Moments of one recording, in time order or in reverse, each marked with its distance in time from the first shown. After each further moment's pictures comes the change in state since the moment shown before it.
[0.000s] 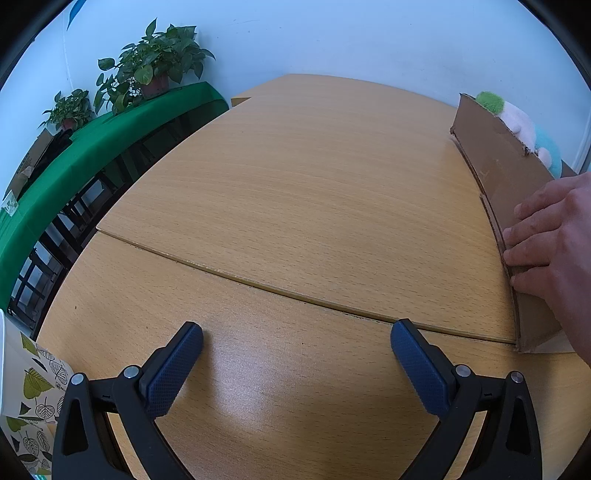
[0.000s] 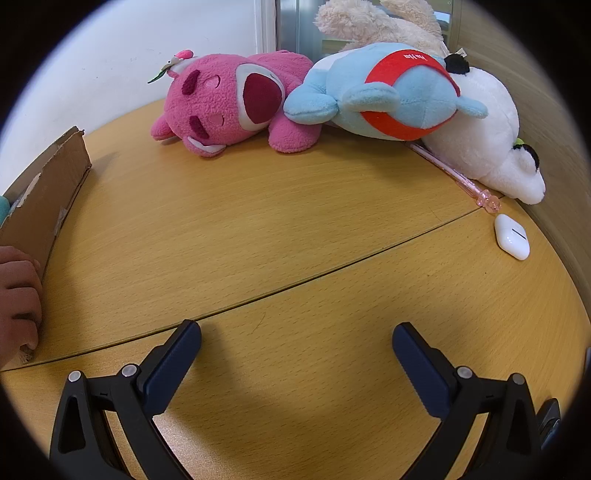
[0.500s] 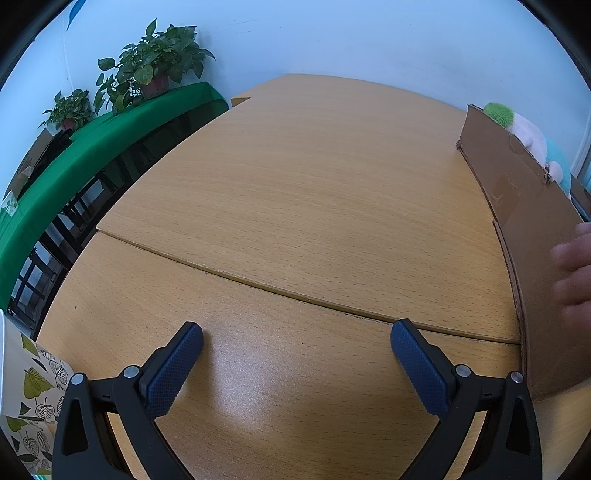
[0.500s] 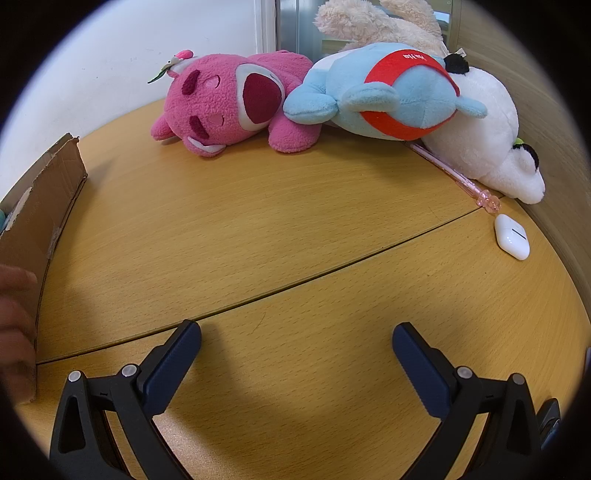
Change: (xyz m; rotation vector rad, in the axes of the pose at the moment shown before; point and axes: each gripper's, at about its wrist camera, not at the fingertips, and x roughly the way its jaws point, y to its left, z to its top) left arm 0.000 0.000 0.000 0.001 0.000 0.000; right arm 0.000 0.000 0.000 0.005 0.000 -0.005
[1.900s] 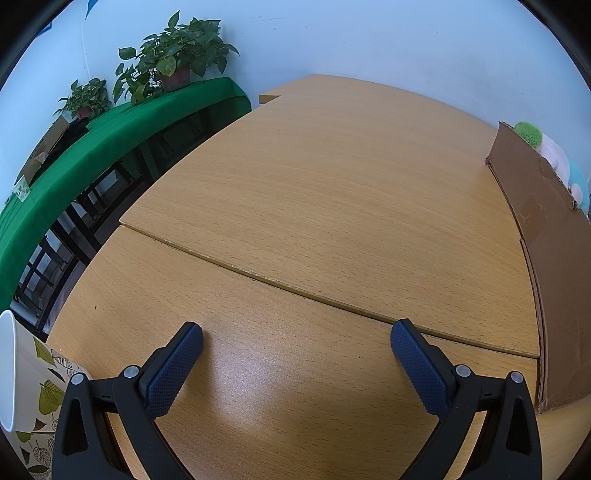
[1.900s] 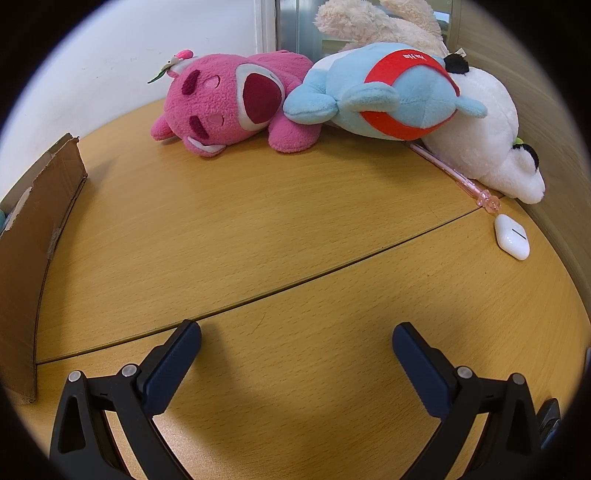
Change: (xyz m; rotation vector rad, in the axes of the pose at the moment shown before) left arm 0.003 0.027 0.007 -0.054 0.003 0.039; right arm -0.001 0.001 0.003 0.007 0.003 -0.009
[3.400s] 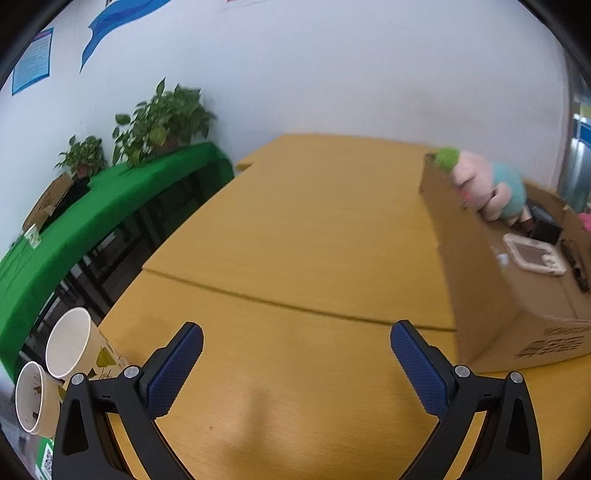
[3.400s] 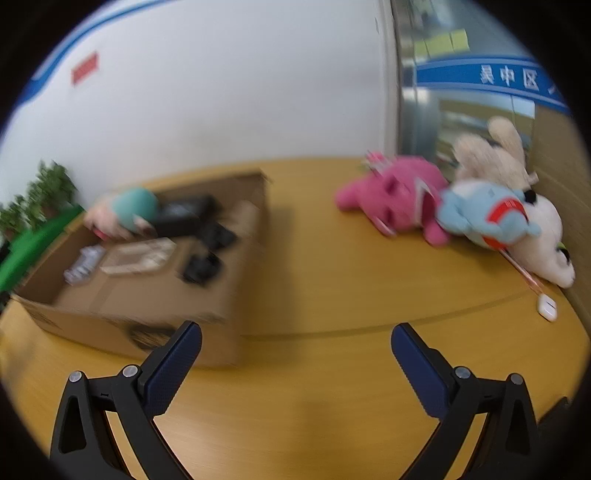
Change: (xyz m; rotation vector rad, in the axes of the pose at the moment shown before) left arm -0.080 -0.036 -0.028 0.104 -0.190 0.001; right arm -0.120 0.102 -0.044 -0.214 -0.244 0.222
